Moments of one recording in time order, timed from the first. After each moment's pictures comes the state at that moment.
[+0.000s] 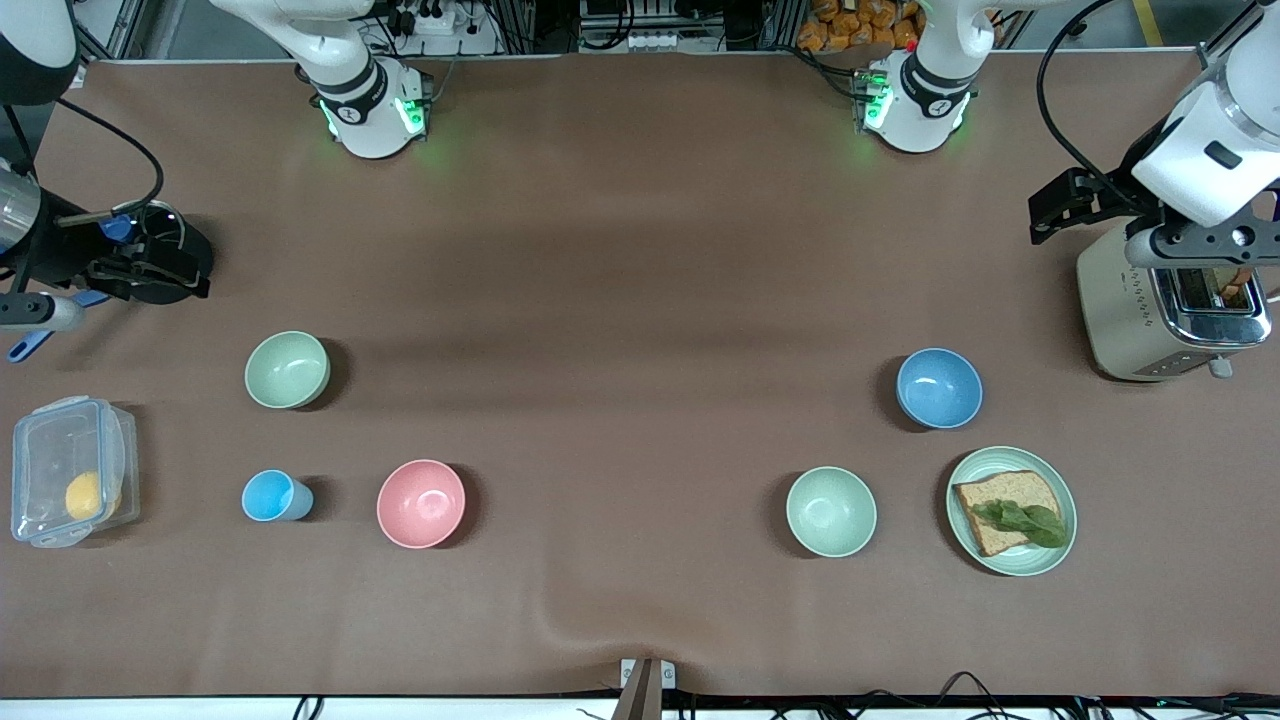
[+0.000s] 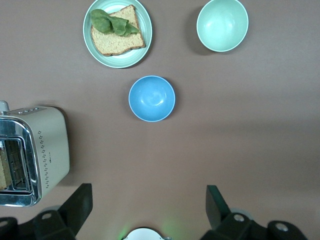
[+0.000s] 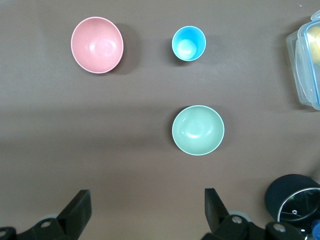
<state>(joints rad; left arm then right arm) -0.05 0.06 -0.14 -1.40 0.02 1.39 -0.16 -0.07 0.04 0.05 -1.62 0.08 1.59 -0.01</state>
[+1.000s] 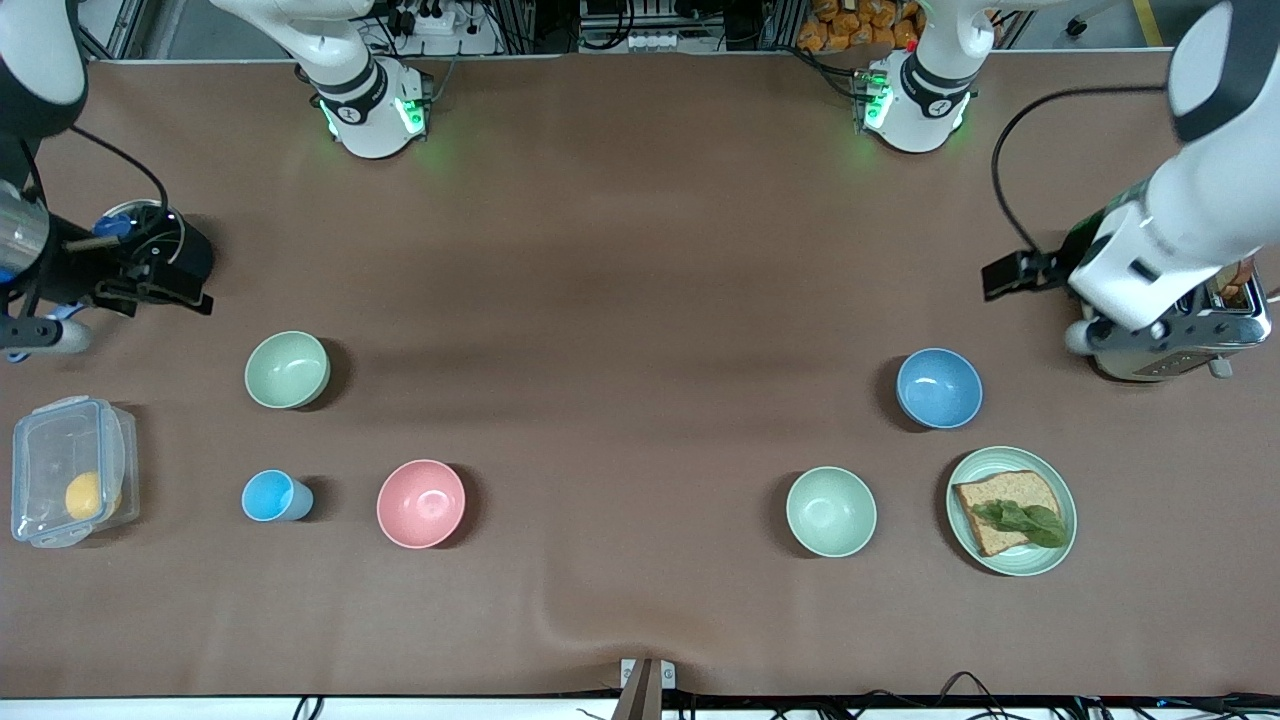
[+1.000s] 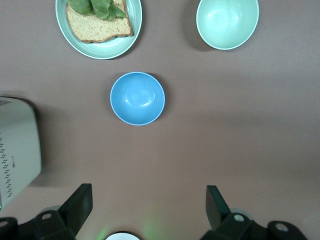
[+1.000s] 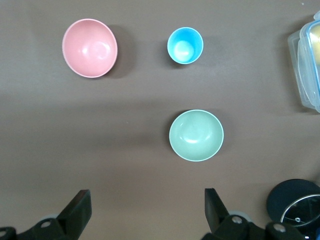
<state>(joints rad) -0.05 0.19 -0.14 -1.48 -0.02 1.50 -0.24 -0.08 0.10 0.04 -1.62 0.08 1.63 -0.01</state>
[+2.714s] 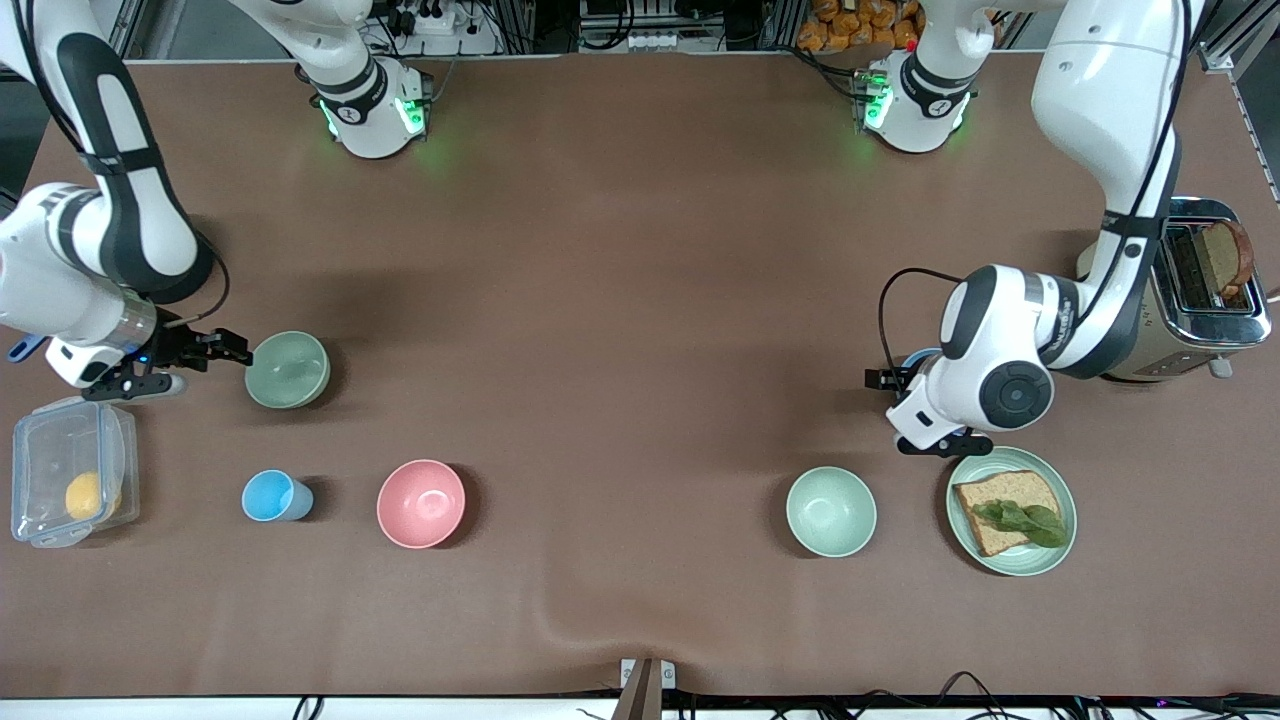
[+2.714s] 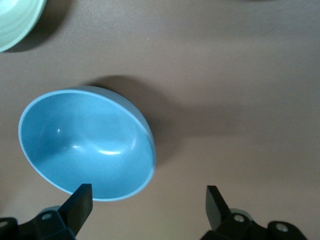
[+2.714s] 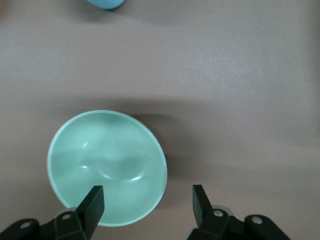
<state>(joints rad) -0.11 0.57 -0.14 -1.70 0.10 1.88 -0.24 -0.30 0.25 0.04 -2.18 0.08 2.36 -0.41</state>
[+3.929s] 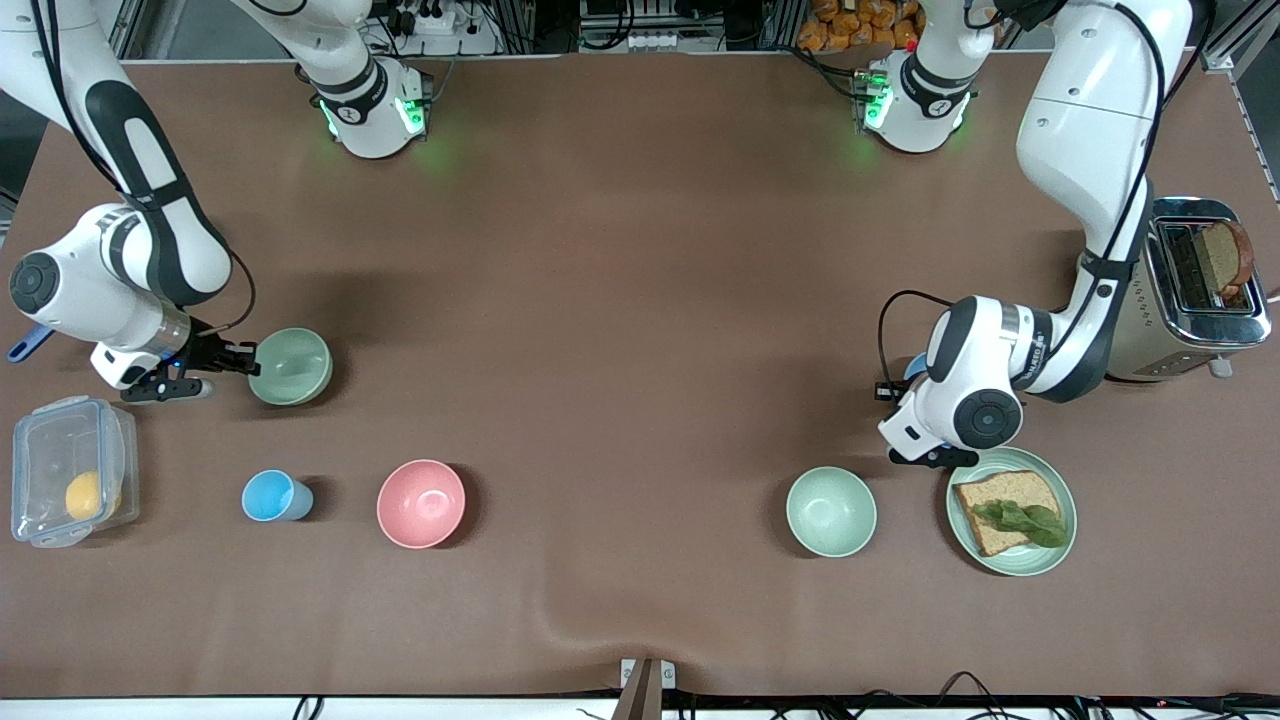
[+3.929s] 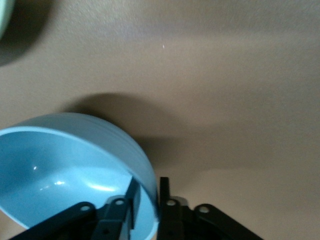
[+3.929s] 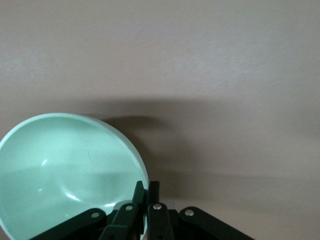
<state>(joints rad) -0.10 0.66 -0.13 -1.67 0.14 1.93 -0.23 -0.32 0.34 0.06 -2.22 0.13 2.47 -0.42</state>
